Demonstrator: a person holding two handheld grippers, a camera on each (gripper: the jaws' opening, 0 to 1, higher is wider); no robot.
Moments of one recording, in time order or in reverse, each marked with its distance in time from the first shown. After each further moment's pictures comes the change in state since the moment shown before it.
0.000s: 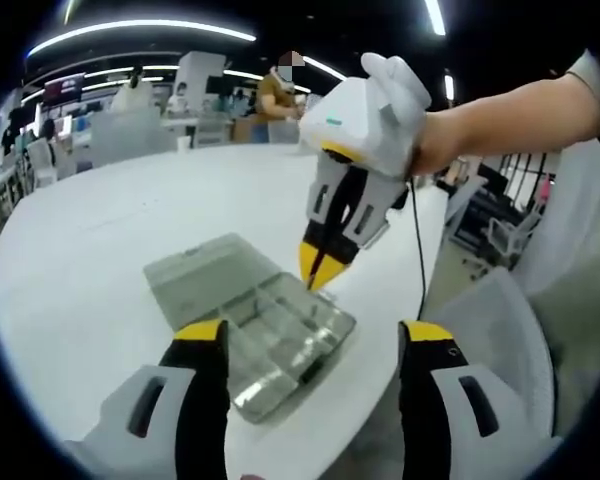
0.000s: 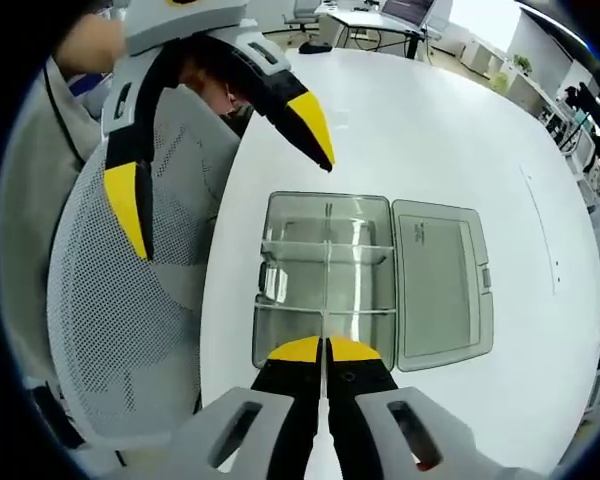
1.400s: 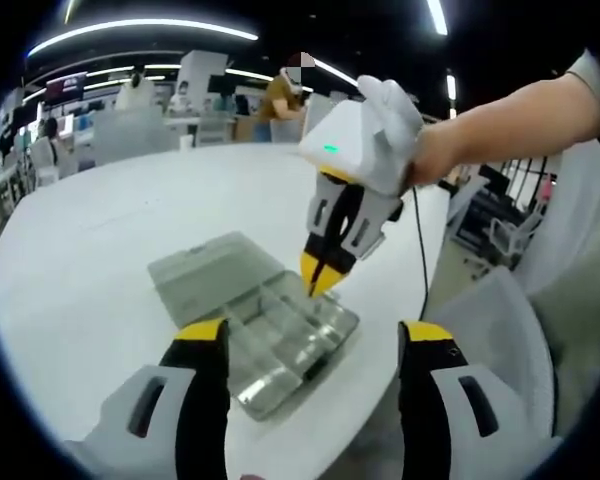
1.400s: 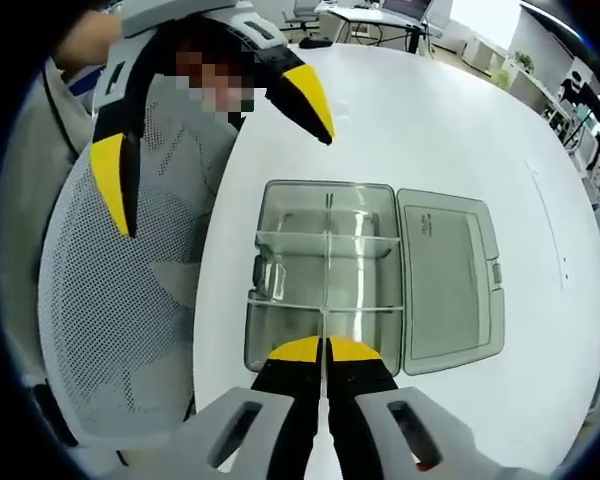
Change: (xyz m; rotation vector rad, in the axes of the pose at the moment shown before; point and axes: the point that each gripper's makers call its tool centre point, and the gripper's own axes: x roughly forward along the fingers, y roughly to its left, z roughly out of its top) left arm -0.003 0.003 0.001 -0.002 0.005 0.006; right arm 0.014 0.001 -0.007 -0.003 0.006 0.016
